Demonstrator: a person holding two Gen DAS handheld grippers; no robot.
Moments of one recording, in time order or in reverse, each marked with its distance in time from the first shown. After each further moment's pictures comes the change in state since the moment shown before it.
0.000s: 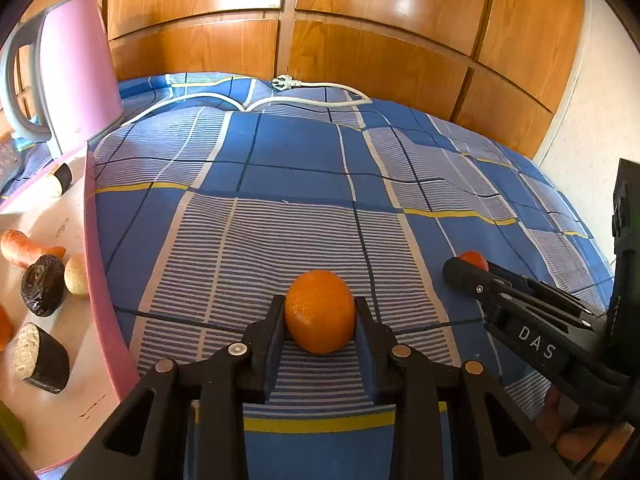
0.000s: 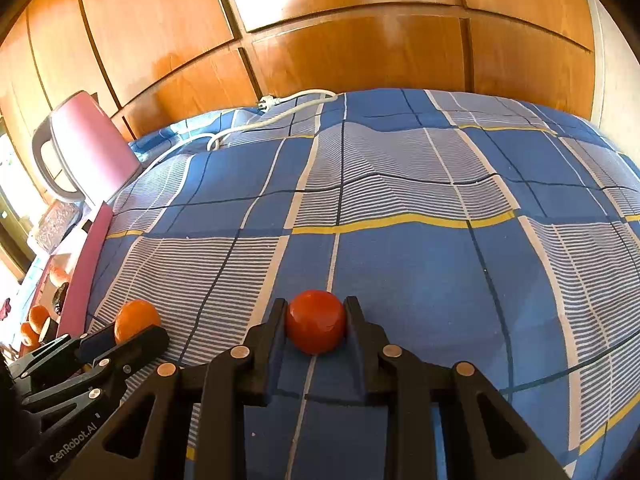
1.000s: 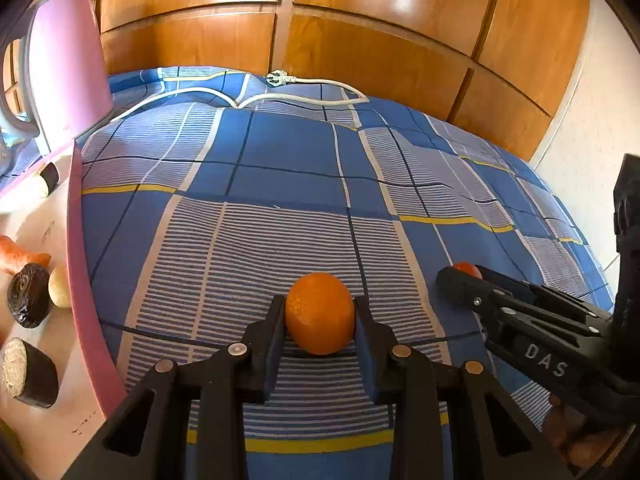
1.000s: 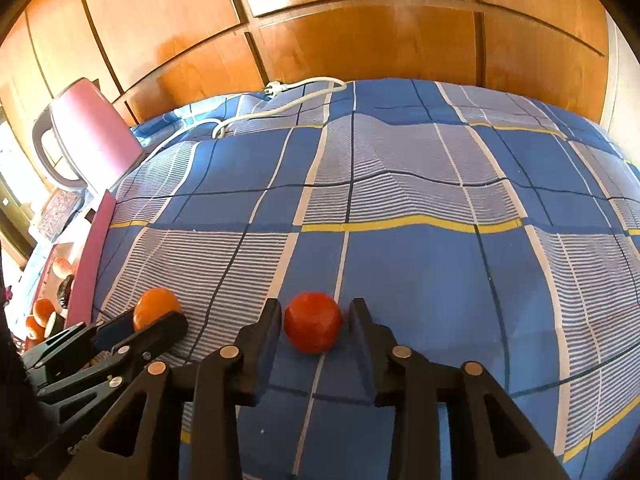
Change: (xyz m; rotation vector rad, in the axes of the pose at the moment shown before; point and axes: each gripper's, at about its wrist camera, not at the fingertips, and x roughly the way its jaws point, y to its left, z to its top) left arm 0.009 -0.001 0.010 -0.026 0.022 -0.035; right arm 0.002 0.010 0.009 -0.028 0.068 -0.003
